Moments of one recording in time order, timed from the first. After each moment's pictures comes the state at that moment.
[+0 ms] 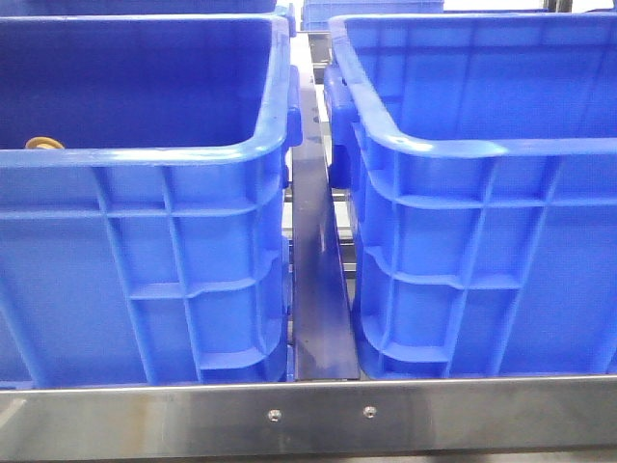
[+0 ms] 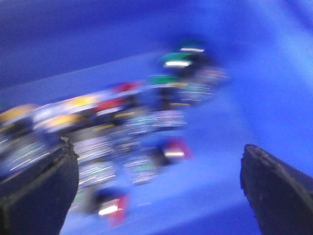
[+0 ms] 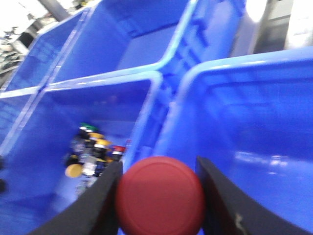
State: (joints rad) left arm -0.37 1.05 -1.01 0.18 0.69 -0.23; right arm -0.06 1.22 -0.98 1.33 0.75 -0.93
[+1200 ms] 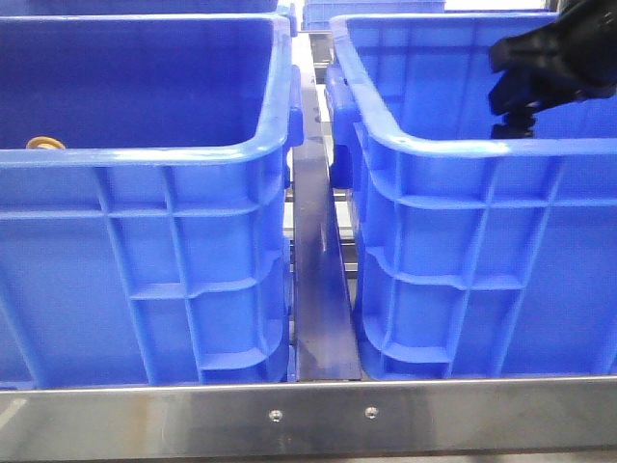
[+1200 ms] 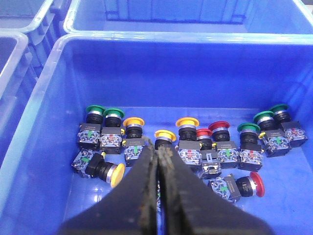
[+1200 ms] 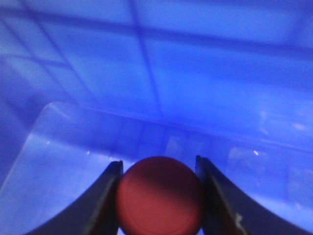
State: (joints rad) left arm -0.10 0.57 -0.72 0.19 0.57 -0.23; right arm 0.06 1.67 -1.05 1.37 0.20 -1.43
